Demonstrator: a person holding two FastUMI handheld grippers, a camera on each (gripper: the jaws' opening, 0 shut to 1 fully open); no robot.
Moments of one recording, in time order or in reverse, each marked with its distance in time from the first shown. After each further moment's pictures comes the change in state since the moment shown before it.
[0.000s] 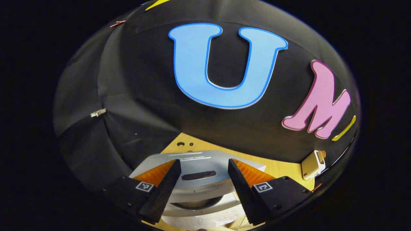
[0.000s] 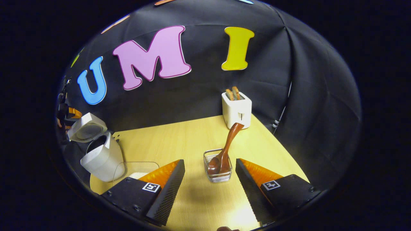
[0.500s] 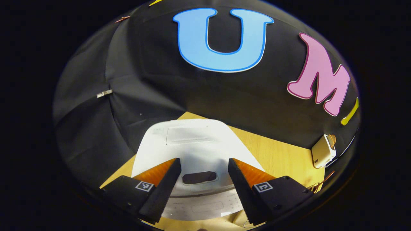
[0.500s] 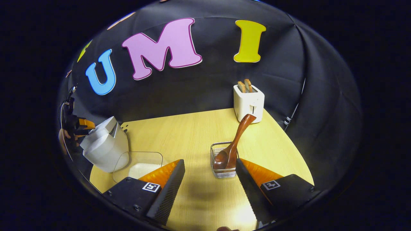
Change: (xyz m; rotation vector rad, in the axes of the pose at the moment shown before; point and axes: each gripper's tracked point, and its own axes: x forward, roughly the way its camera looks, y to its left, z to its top) left arm 0.015 -0.003 -0.108 0.014 0.102 0.062; right arm 0.008 0.004 -0.015 -0.040 0.042 0.086
